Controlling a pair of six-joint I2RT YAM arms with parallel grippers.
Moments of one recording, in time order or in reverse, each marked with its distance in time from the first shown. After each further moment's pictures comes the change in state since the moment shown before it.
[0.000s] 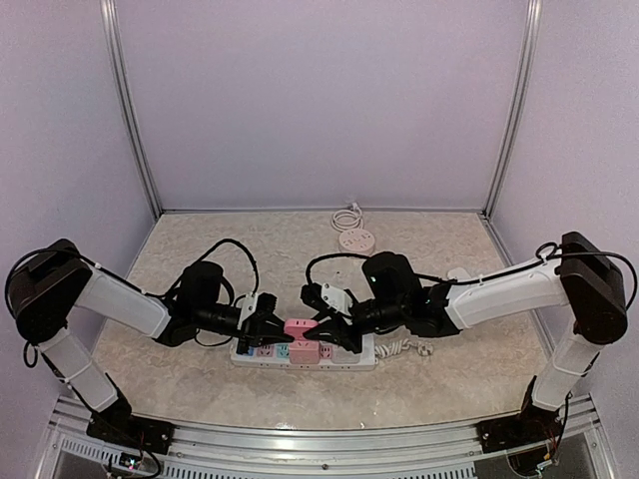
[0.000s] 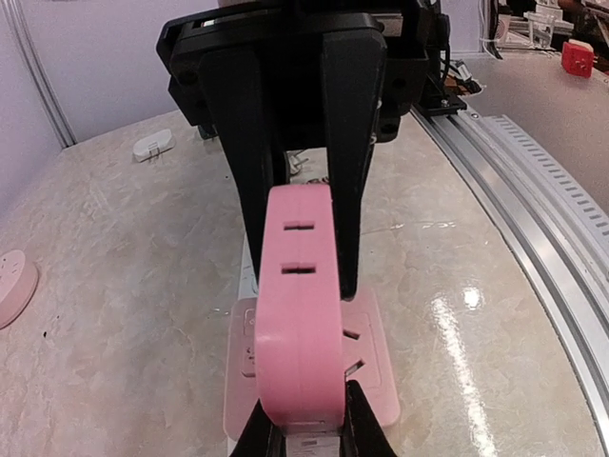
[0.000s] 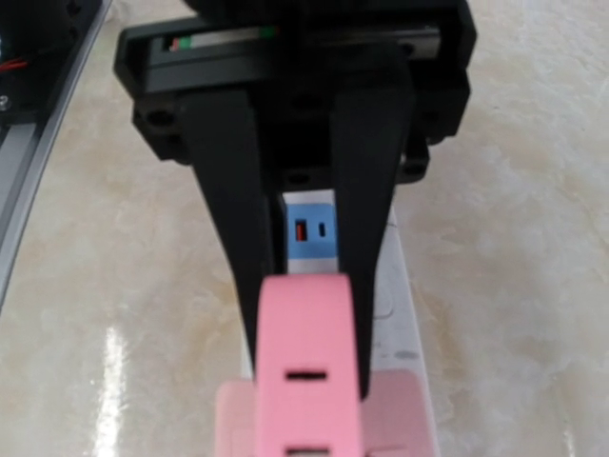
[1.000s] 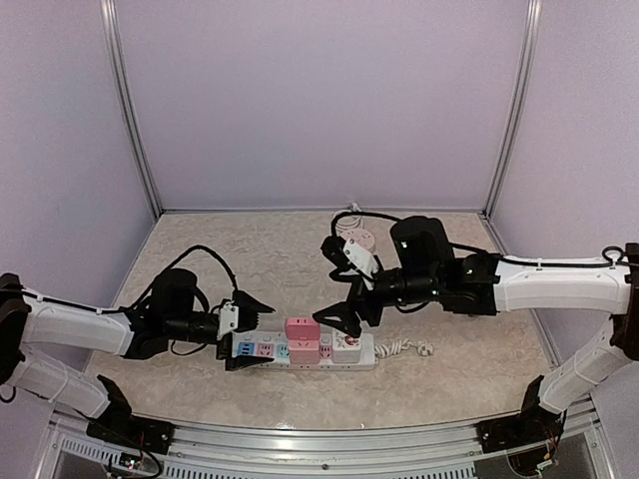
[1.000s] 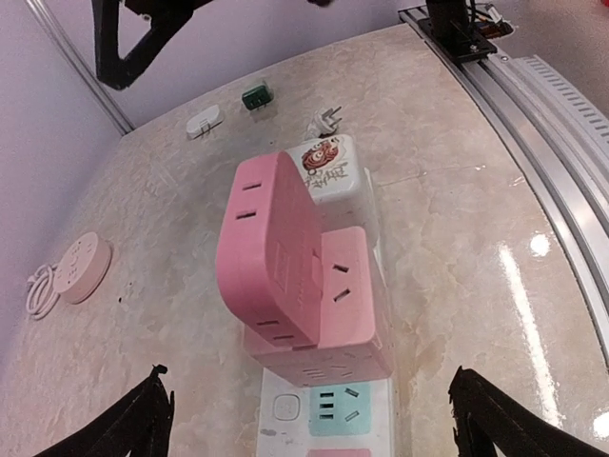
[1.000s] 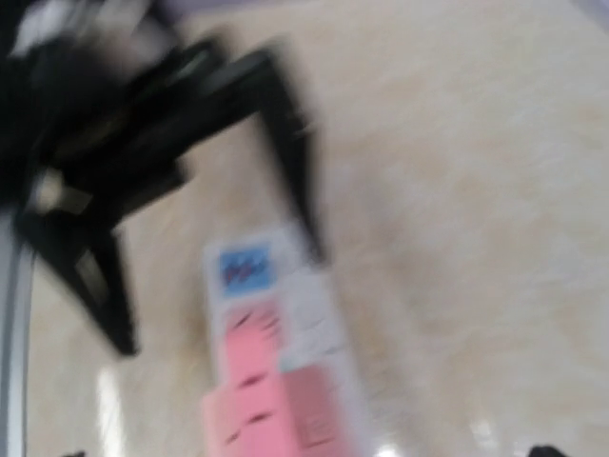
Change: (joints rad) left arm -0.028 -0.311 -0.123 -0.193 -0.219 0.157; right arm 0.000 -0.235 0.057 -0.258 0.130 0.128
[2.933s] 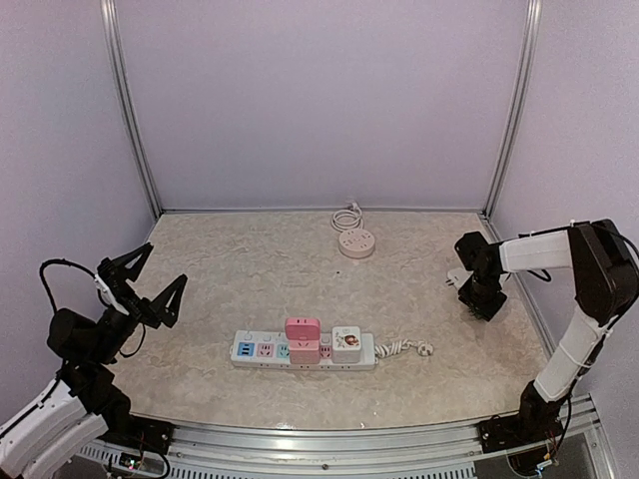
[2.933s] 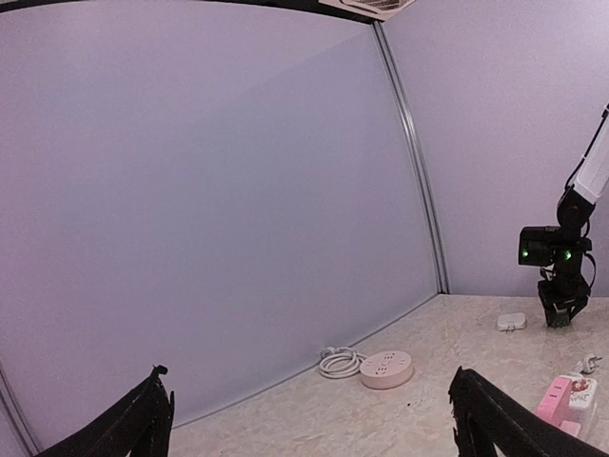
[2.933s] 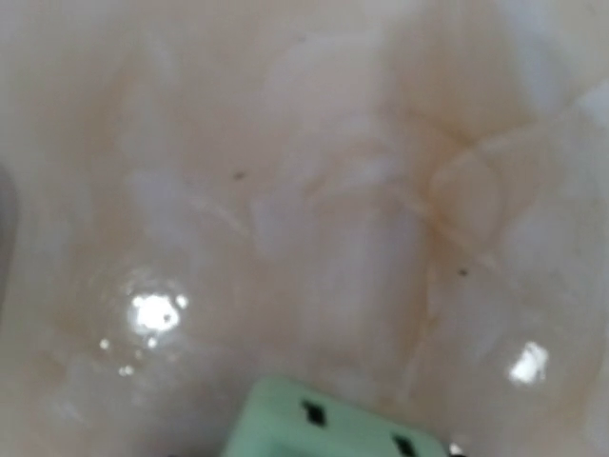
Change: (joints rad) left arm 0.296 -1.017 -0.346 0.205 -0.401 -0.555; right arm -0.749 0.240 -0.035 -0.603 0.684 1.290
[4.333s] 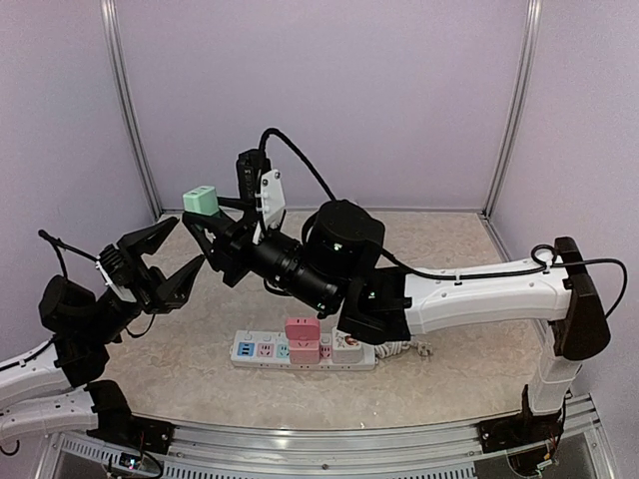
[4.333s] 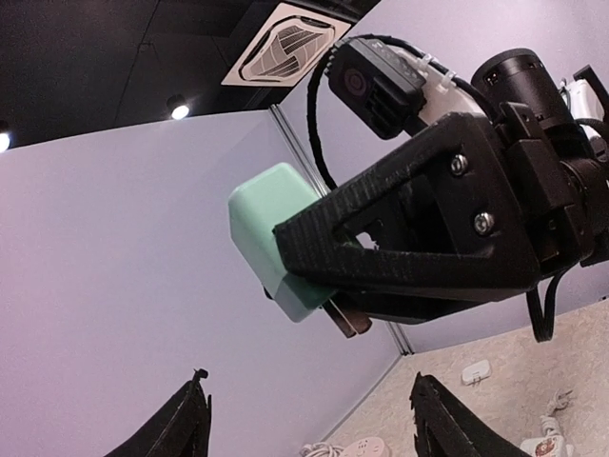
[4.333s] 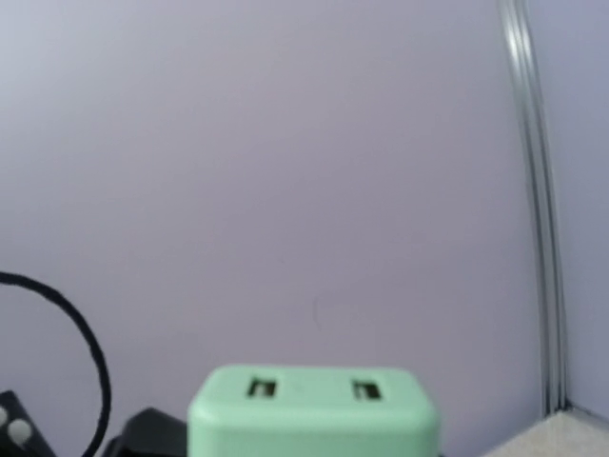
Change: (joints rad) left arm -0.397 0.269 0.275 0.077 -0.062 0.313; right arm 1.110 0.151 0.605 1.238 -0.166 -1.028
